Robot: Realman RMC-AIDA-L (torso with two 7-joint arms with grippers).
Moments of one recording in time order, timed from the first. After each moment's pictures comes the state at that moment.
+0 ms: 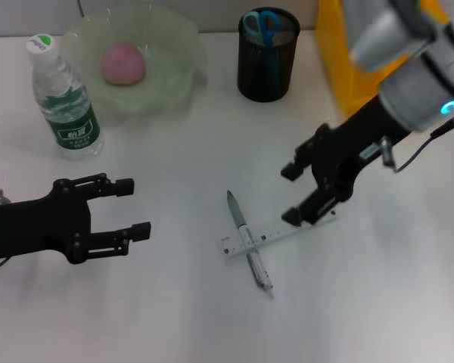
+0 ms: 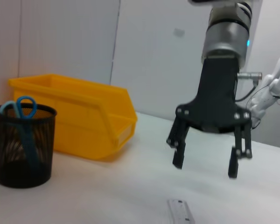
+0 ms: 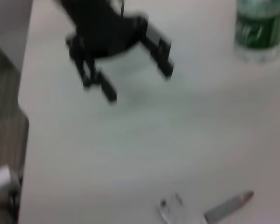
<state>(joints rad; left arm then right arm) -0.42 -1.96 0.76 0.45 1.90 1.67 -1.06 0.91 2.08 -1.07 -0.89 -2.45 -1.69 1.83</state>
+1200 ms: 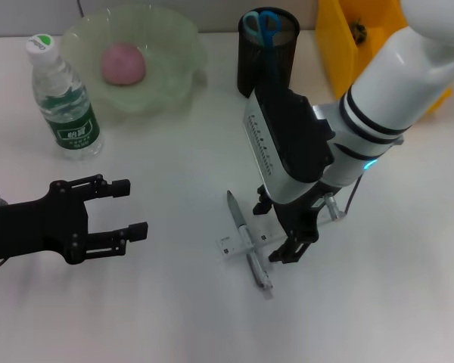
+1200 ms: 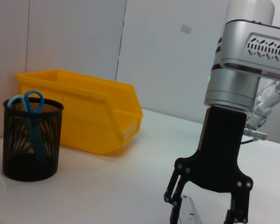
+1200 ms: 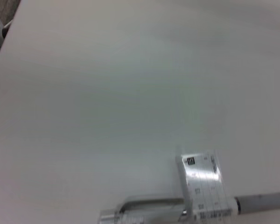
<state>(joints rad) -0.41 -1.96 0.76 0.45 1.90 1.65 -1.06 0.91 2.09 -1.69 -0.87 -2.35 -1.36 1.78</state>
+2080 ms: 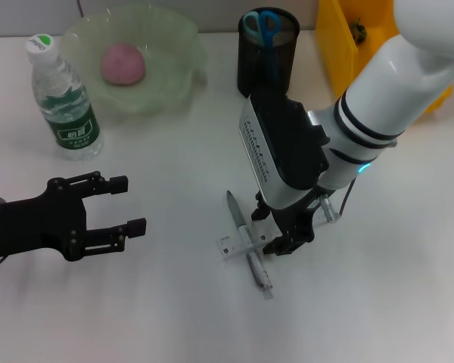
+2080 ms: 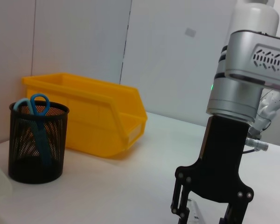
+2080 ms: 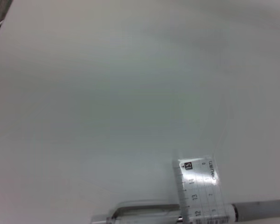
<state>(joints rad) -0.40 -1.96 0.75 0.45 1.89 1.65 -1.06 0.92 2.09 -1.73 -0.84 -2.33 -1.30 1.77</state>
